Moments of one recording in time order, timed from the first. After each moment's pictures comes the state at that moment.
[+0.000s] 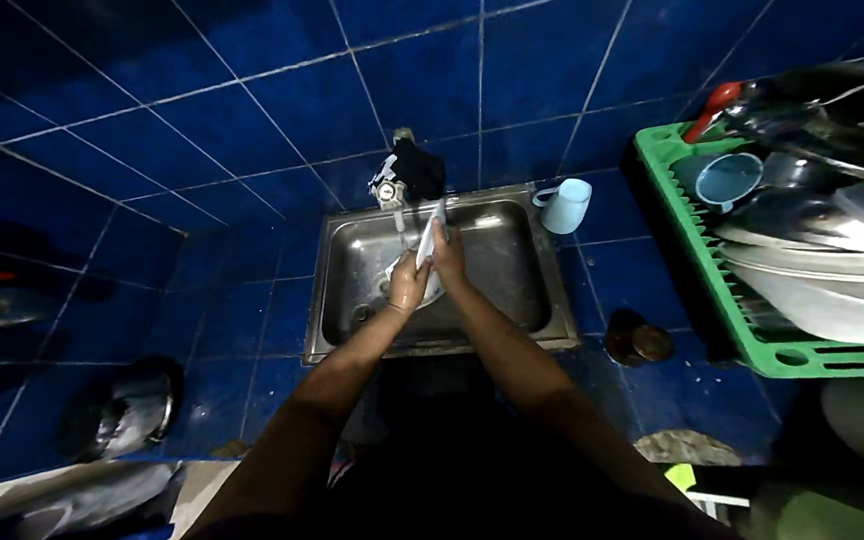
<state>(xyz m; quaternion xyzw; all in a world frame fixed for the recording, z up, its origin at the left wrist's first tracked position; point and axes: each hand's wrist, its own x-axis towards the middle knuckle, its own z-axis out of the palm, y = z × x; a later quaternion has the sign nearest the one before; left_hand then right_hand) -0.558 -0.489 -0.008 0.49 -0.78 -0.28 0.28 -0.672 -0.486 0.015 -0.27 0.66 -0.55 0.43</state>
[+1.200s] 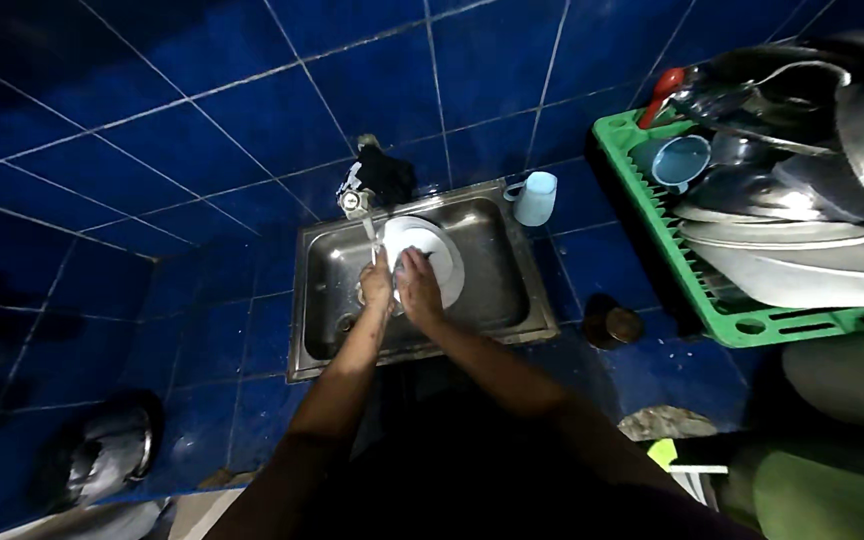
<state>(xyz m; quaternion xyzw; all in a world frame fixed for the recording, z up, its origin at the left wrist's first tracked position) -0.577 -0.490 0.009 0.64 -0.44 -0.50 0.38 -0.653 -0.440 -0.022 -0.56 0.66 -0.46 0.20</state>
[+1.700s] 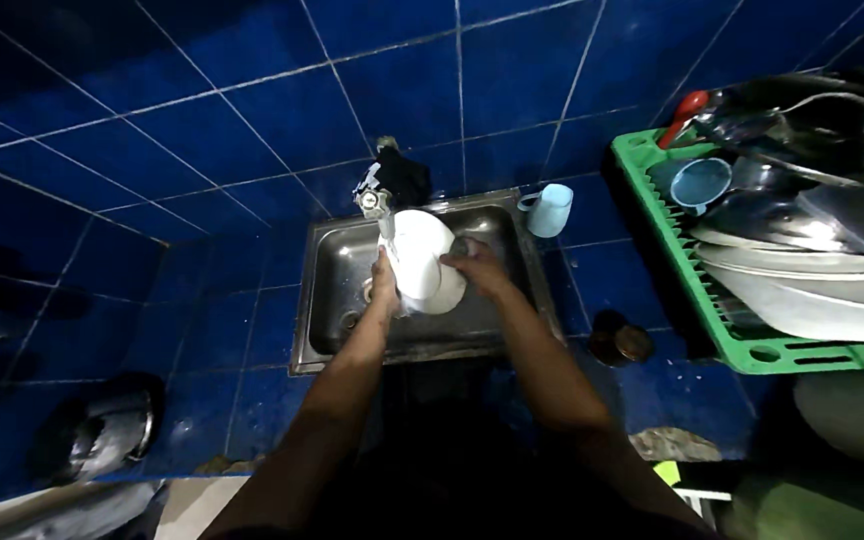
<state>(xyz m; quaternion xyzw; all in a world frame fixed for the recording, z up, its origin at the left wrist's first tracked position) -0.562 -0.515 -0.031 0.62 -0.37 -0.58 0.38 -0.758 -0.431 0.039 -0.37 0.60 -0.46 0.54</state>
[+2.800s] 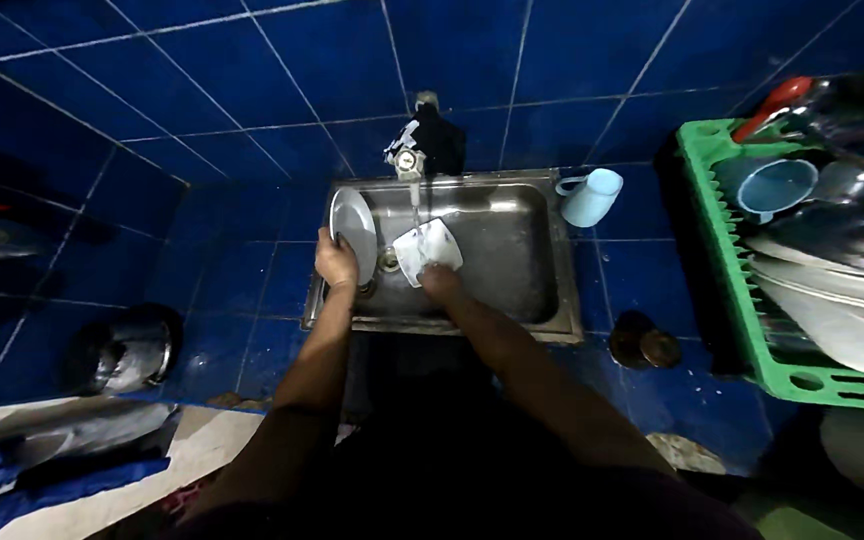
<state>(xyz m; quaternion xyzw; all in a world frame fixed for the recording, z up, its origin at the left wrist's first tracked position) -0.454 -0.515 0.015 0.80 -0.53 -0.10 0.25 -0.643 -0.454 -0.092 -0.76 0.57 0.01 0.32</state>
